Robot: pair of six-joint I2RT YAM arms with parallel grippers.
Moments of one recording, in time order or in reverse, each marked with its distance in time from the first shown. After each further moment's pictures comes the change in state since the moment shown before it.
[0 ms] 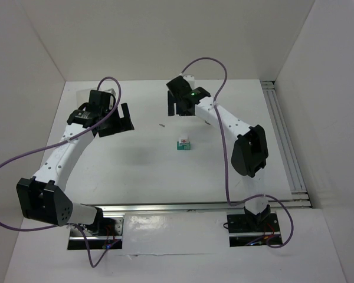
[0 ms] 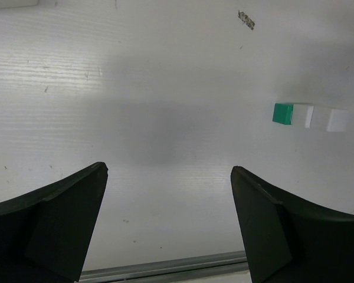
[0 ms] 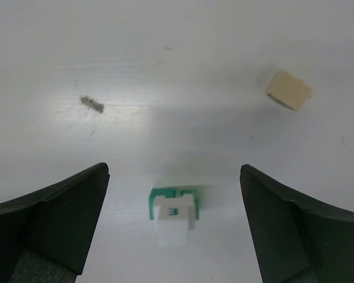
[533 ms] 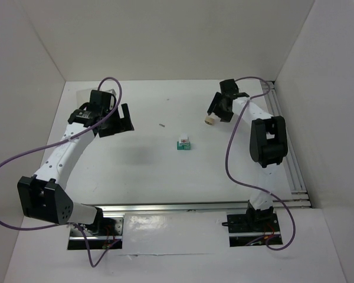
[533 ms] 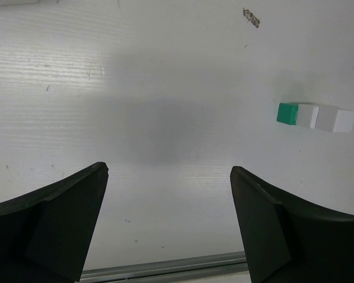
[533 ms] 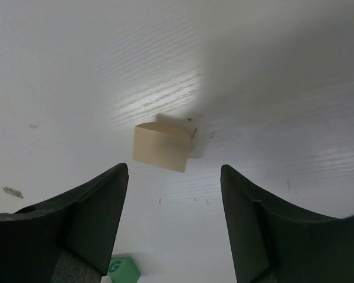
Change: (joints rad) left arm 0.000 0.012 0.000 -0.003 -0.007 0.003; right arm -0.490 0.004 -0.353 0.315 -0.371 0.097
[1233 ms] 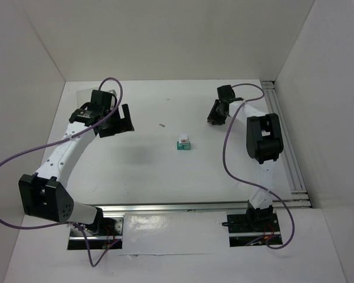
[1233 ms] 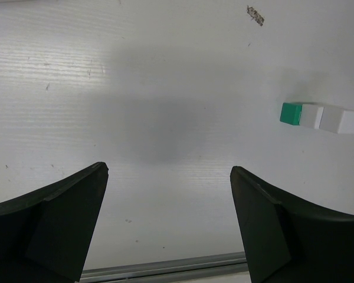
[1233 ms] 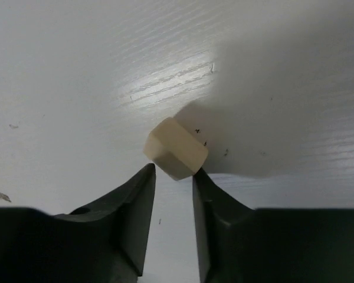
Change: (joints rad) left arm 0.000 0.015 0.000 0.000 -0.003 0.000; right arm 0.001 0.082 -0.042 0.100 -0.102 0.019
